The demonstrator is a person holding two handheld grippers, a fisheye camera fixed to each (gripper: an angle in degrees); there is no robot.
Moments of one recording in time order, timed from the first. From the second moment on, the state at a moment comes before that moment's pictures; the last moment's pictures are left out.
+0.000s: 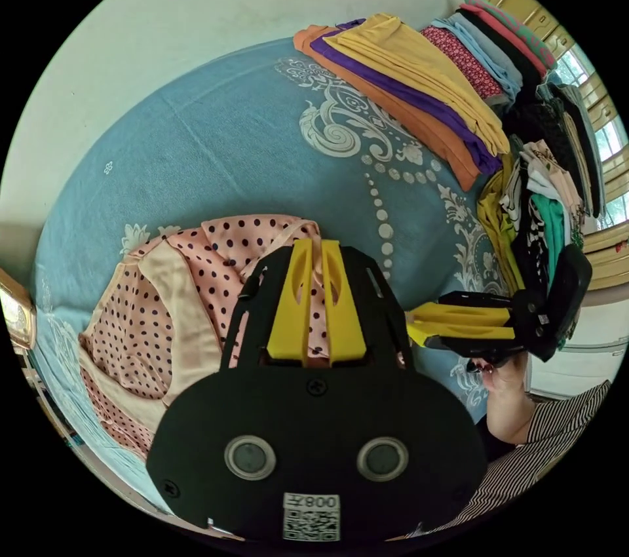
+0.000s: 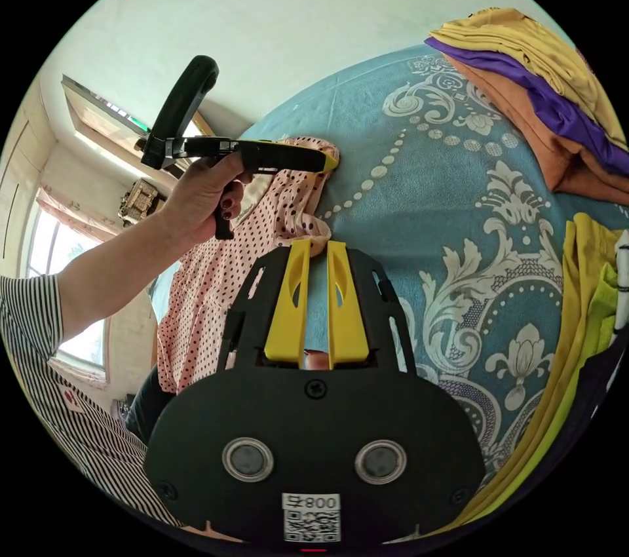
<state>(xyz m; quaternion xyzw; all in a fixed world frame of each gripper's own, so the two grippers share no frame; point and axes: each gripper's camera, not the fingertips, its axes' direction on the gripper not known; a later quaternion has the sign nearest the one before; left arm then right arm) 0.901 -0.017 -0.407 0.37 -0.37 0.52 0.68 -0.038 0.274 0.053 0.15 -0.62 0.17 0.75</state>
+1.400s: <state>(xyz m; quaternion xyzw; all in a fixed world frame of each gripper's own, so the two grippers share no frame) 0.807 -0.031 -0.533 0.37 -0.14 0.52 0.76 -0.172 0.258 0.003 0.19 -0.62 -0.05 0.76</state>
